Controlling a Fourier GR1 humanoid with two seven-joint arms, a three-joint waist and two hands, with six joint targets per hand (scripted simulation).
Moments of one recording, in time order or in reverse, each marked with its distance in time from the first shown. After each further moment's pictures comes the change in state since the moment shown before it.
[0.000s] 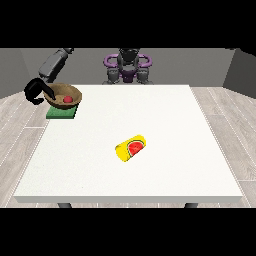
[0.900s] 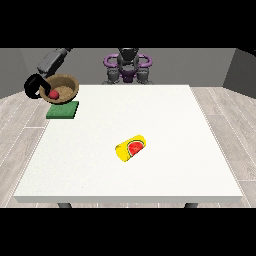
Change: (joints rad) left arm 0.005 -0.054 -0.002 -0.056 -0.016 0.022 0.059; right arm 0.089 0.009 0.005 -0.043 -0.020 0.085 0.049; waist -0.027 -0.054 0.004
